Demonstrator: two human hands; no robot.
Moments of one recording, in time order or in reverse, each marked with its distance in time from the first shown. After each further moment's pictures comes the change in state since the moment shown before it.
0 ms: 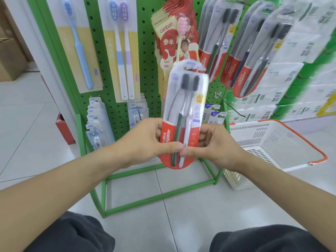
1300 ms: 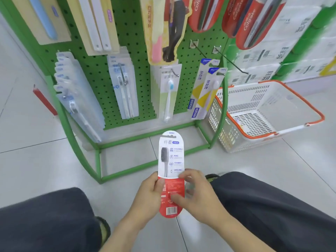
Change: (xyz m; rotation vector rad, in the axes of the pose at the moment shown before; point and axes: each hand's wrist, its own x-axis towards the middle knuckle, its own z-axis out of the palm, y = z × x) left_hand -0.080 -0.176 0.143 -0.244 0.176 -0.451; right_hand -0.119 0.171 0.077 -0.332 0.225 0.435
